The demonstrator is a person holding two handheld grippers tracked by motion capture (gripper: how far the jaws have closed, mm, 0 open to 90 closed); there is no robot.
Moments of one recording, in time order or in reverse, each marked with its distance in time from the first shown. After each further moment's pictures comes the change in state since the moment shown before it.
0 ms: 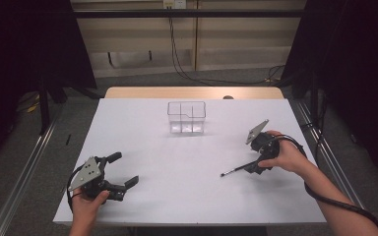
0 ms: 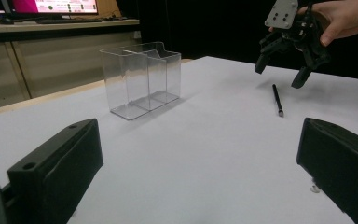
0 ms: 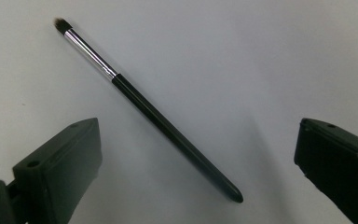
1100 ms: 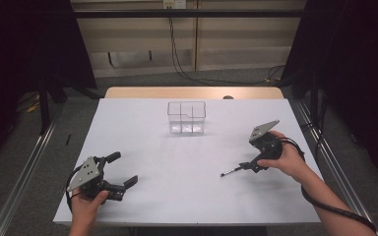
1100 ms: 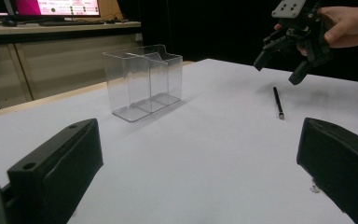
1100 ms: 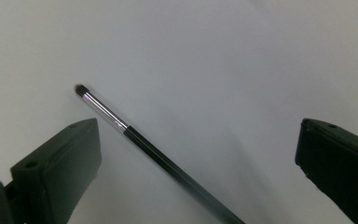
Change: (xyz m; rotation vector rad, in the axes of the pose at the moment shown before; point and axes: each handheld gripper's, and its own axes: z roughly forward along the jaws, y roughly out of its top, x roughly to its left) left arm 0.000 0.001 -0.002 -0.009 0.006 -0.003; right arm 0.006 -0.005 -0.006 -0.226 -0.024 0.076
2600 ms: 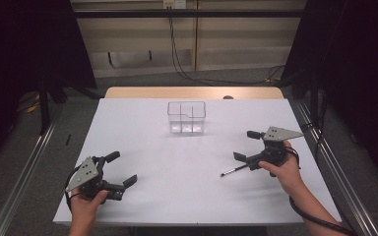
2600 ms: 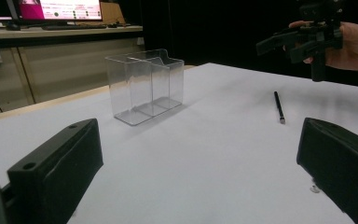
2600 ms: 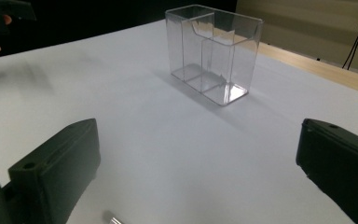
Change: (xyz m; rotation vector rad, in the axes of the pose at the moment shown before) left arm 0.001 0.000 -0.001 -0.021 0.005 -0.006; right arm 0.018 -0.015 -0.007 -0.582 -0.044 0.112
